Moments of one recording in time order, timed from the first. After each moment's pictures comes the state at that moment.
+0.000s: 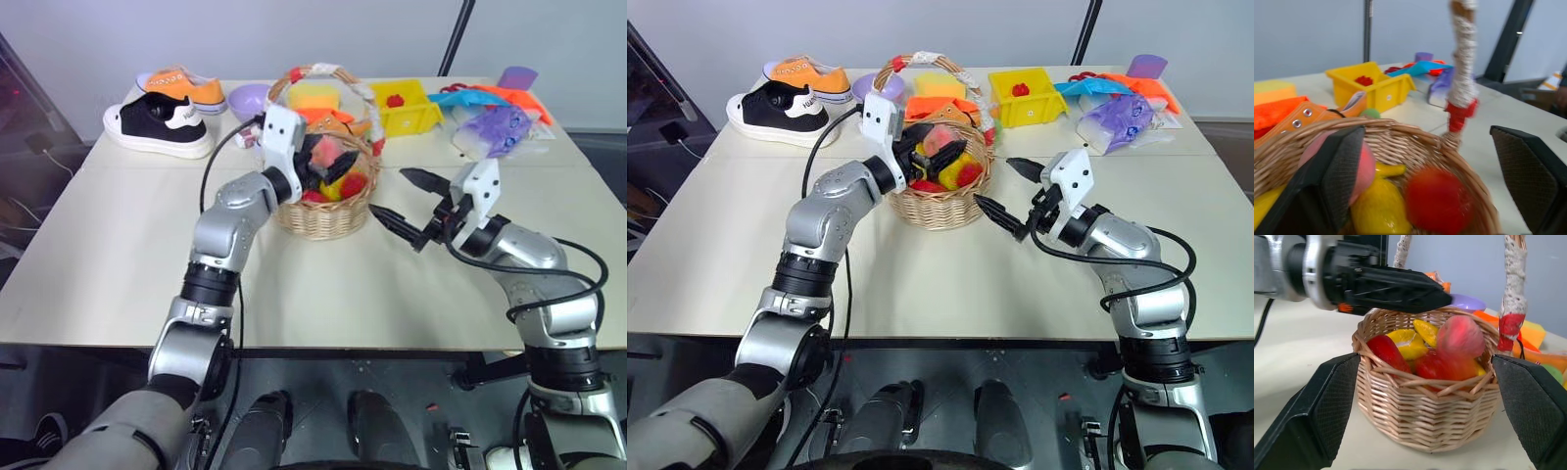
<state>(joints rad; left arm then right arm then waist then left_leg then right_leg) -0.81 0.17 -0.03 0.16 -0.33 0.46 -0.53 -0.39 -0.55 -0.10 -0.23 0.45 0.36 0.72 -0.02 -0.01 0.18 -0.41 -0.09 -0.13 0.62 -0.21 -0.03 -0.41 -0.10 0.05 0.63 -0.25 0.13</state>
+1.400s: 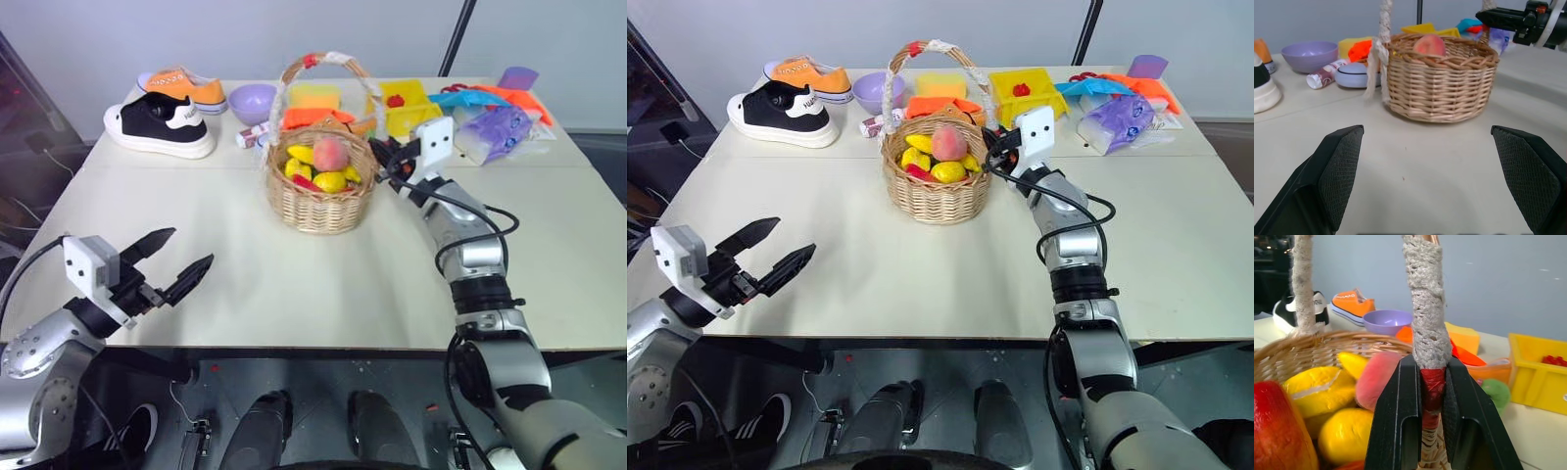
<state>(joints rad) 0.14 0.56 0.45 -0.47 -0.64 0.38 -0.75 -0.78 -0.29 -0.08 0.41 0.22 0.09 0.46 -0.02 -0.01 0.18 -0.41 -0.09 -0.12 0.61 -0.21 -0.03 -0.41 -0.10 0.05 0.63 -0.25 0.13</state>
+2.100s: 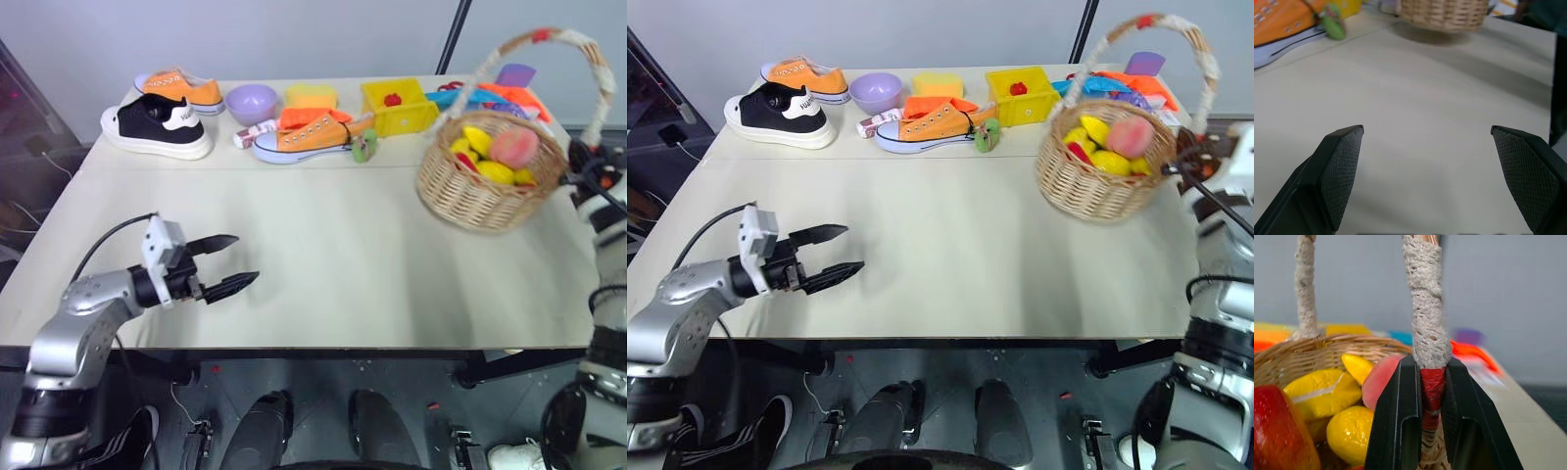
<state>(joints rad) -0.19 0.68 0.13 -0.17 -0.58 0.38 -1.04 -0.40 -0.65 -0.56 0.14 0.36 0.24 0.35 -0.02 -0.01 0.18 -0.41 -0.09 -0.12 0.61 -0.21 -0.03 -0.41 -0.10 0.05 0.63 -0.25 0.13</state>
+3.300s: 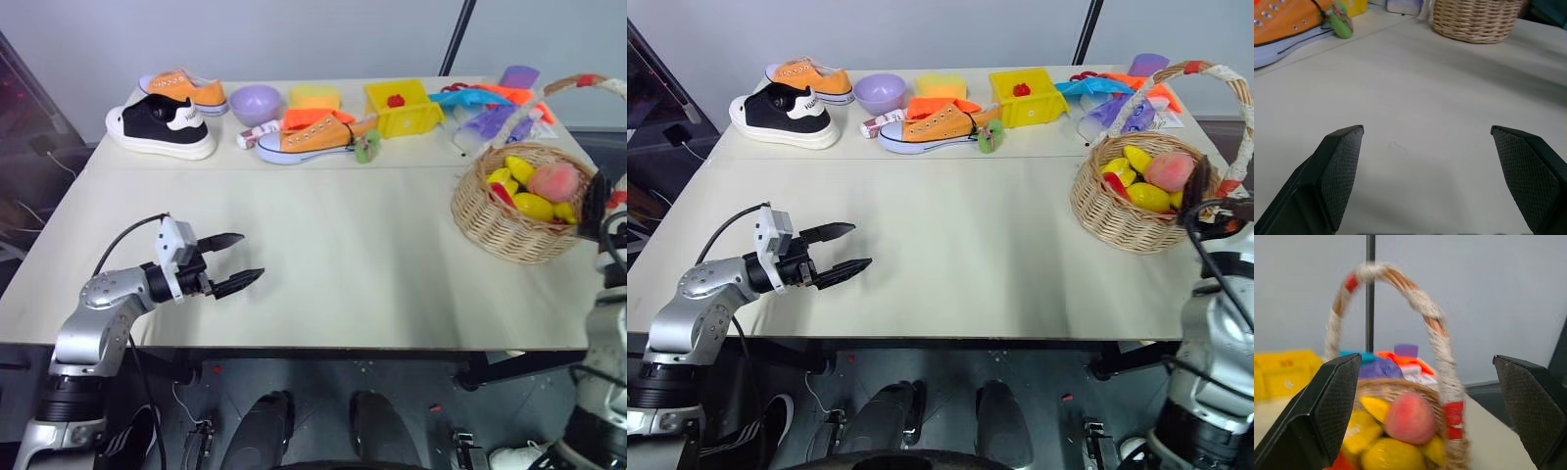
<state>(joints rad) -0.20 0.61 0.12 -0.08 -0.51 0.30 -0.99 -0.07 -0.34 -0.52 -0.50 0.32 0.23 0.02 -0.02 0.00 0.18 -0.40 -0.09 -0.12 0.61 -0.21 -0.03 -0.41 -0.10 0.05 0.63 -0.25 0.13</state>
